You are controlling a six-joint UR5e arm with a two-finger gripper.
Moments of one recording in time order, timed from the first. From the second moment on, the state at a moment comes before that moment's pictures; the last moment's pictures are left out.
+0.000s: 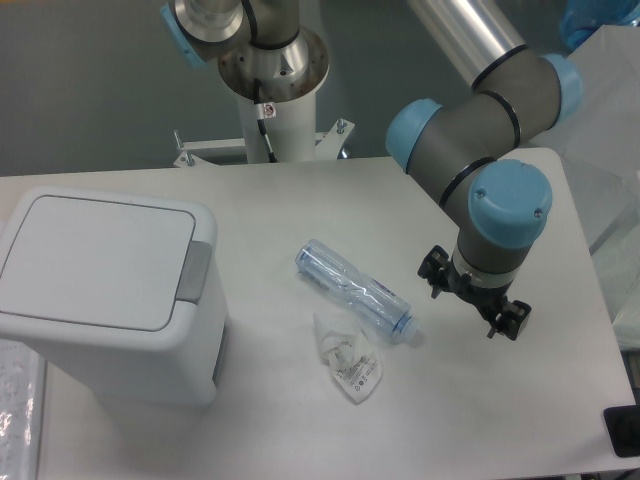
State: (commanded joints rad) arm 2.59 -2.10 -1.29 -1.28 1.63 1.31
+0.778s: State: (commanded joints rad) arm 2.60 -2.04 -1.37 -1.25 1.40 1.12
